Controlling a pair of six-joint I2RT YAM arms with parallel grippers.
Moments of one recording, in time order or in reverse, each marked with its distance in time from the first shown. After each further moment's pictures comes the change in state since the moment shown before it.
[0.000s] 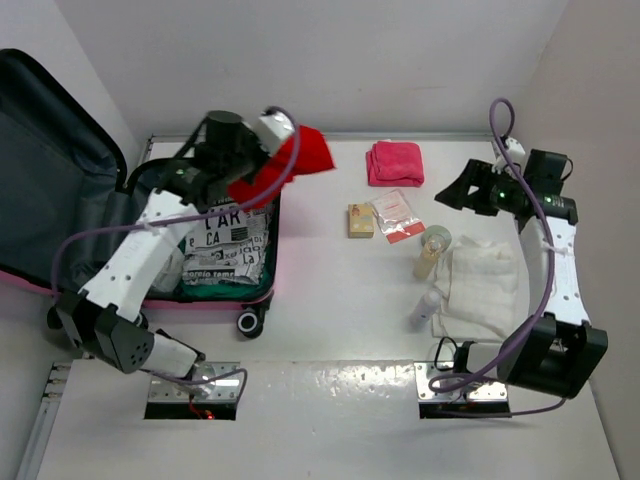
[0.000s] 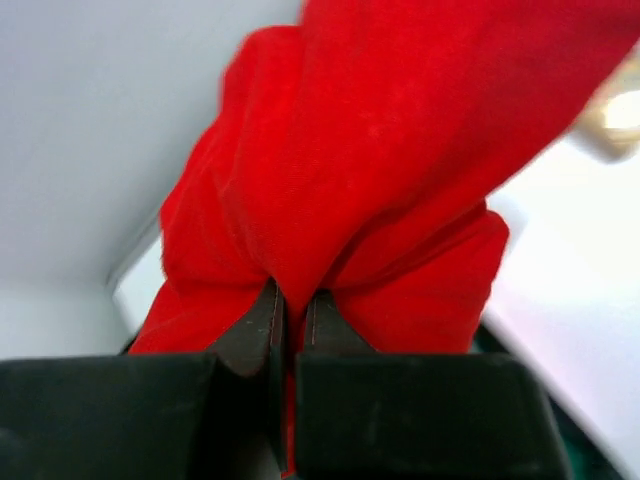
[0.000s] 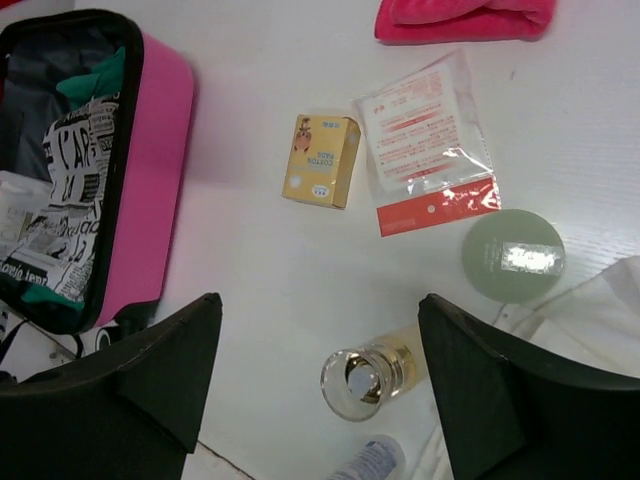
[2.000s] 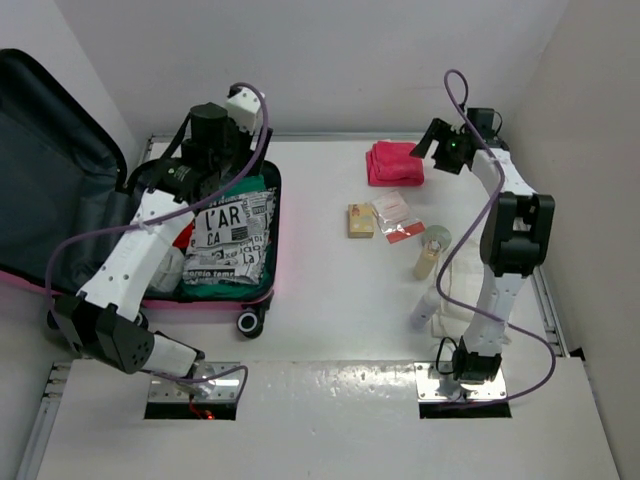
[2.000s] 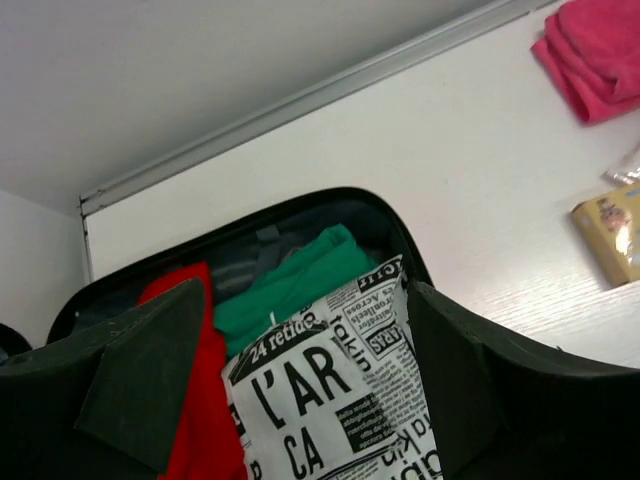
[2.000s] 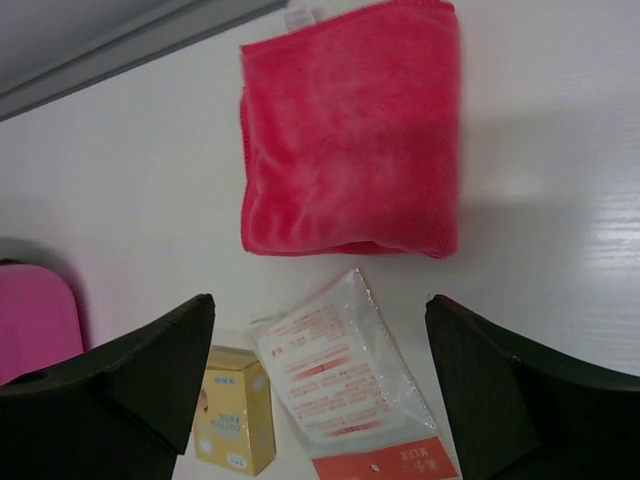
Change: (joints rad) left arm 0.111 -0.021 -0.019 0.117 -0.126 -0.306; right arm 0.195 0.789 0.530 0.289 0.346 0.254
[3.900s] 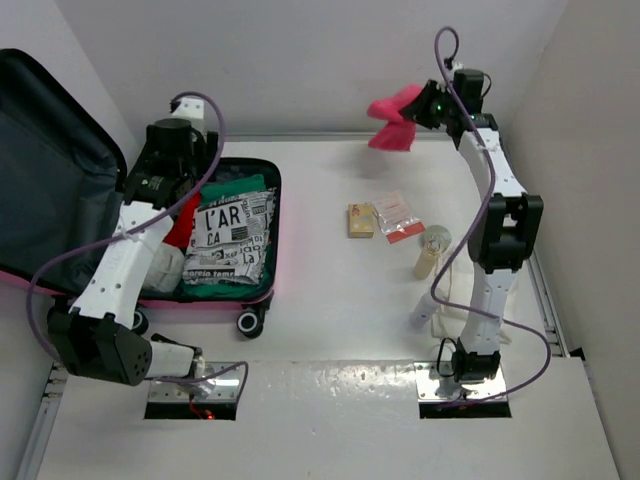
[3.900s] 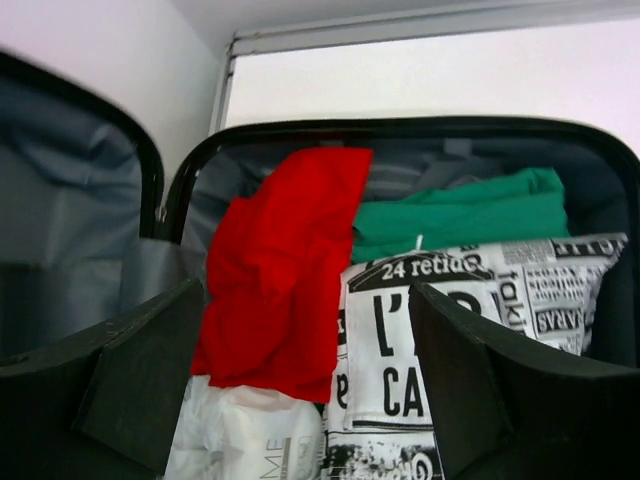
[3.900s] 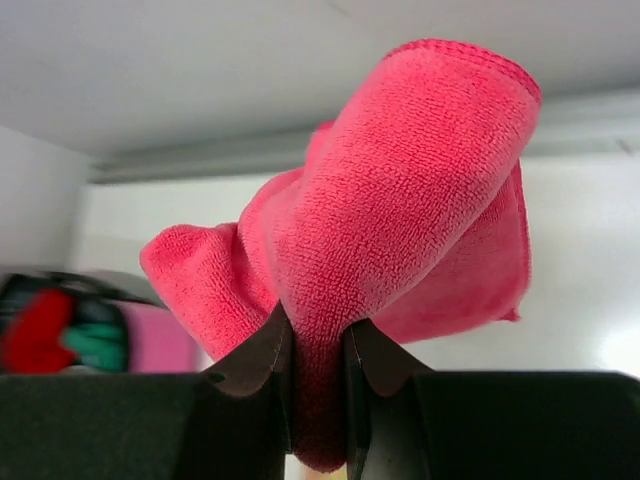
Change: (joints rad) left arm 0.172 -0.082 -0.152 -0.031 -0.247 -0.061; right arm 0.099 0.136 0.325 0.023 -0.018 0.089
